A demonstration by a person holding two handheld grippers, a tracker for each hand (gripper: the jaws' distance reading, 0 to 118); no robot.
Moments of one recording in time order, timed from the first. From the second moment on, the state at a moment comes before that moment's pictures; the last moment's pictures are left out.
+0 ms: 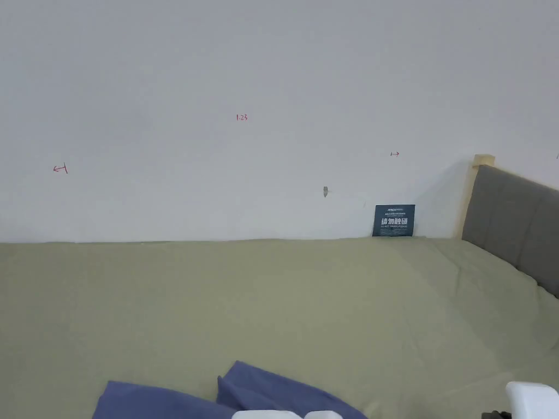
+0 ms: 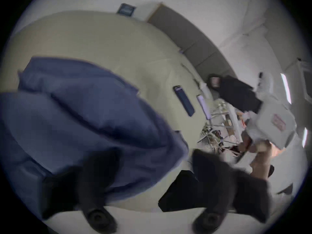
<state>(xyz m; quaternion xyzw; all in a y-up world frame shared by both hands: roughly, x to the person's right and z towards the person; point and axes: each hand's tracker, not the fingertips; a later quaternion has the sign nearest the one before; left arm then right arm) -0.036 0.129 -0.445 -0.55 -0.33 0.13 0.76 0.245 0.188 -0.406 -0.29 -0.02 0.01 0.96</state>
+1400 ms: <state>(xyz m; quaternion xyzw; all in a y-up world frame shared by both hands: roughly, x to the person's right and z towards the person) -0.346 0.087 -0.615 -0.59 0.06 0.11 0.80 0.188 0.184 -0.403 -0.33 0.07 0.03 0.94</state>
